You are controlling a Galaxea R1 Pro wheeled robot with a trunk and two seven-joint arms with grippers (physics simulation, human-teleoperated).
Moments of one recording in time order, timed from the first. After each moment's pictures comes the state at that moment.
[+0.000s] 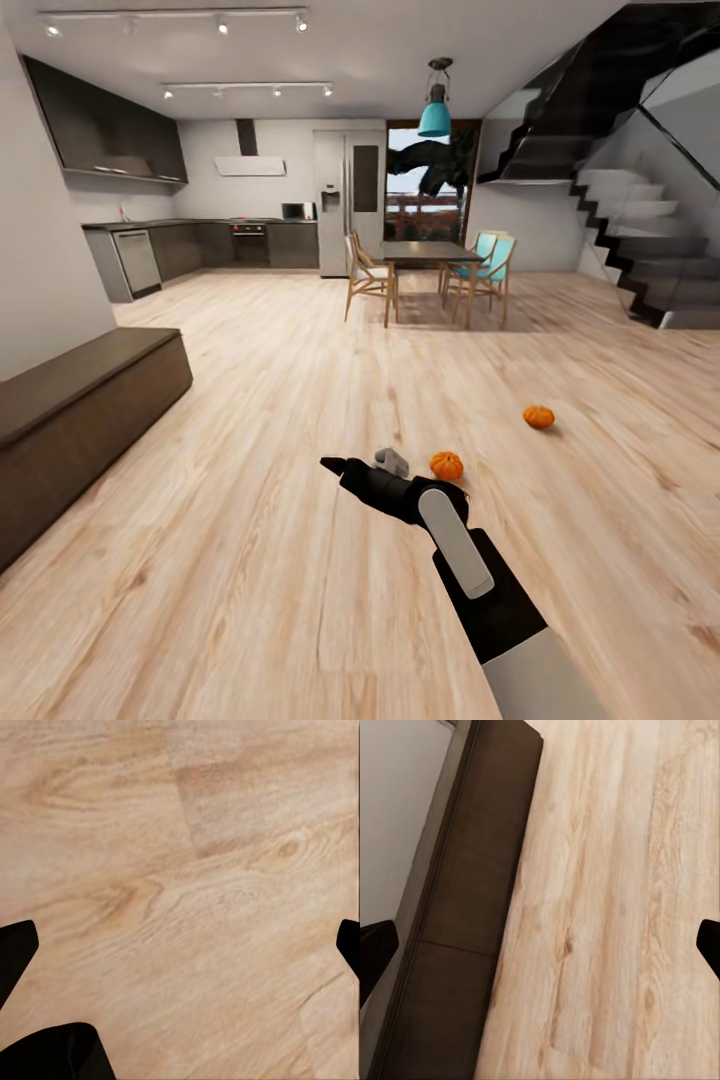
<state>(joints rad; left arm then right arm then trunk) 0.42 0.02 0.46 -1.39 1.10 0.28 0.17 -0.59 0.17 0.32 -1.27 -1.06 0.66 -0.28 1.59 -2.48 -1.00</state>
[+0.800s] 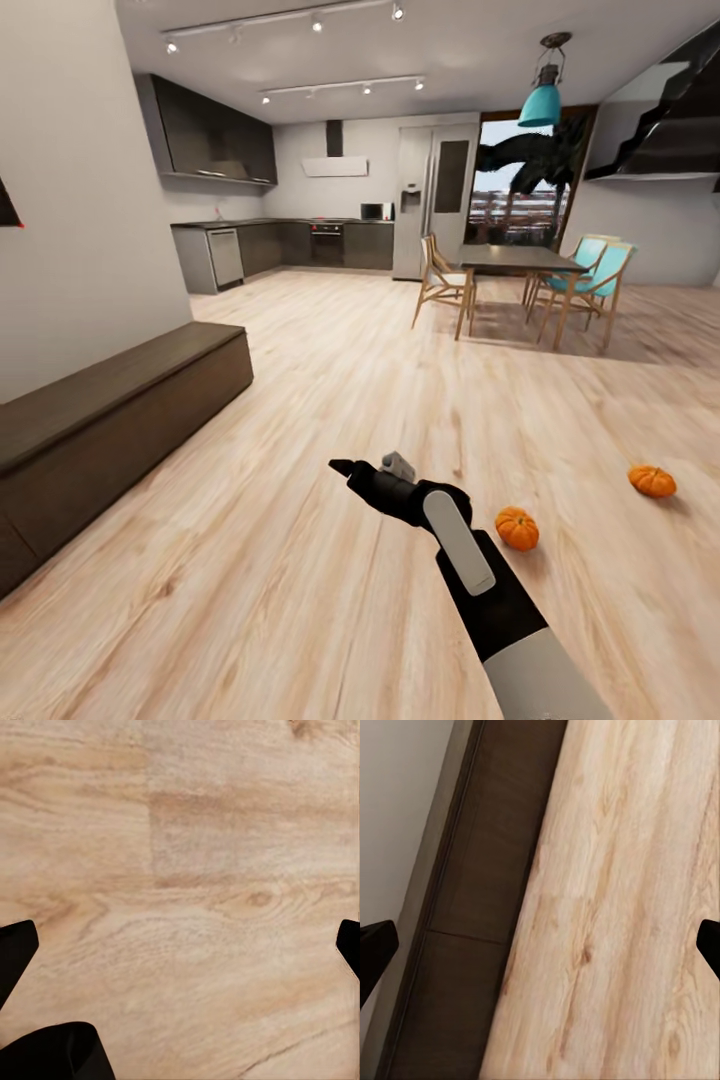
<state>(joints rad) 0.42 0.02 0.47 -1.38 1.10 0.27 0.15 -0.59 0.17 0.28 -1.22 -1.08 0.65 -0.29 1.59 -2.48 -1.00</state>
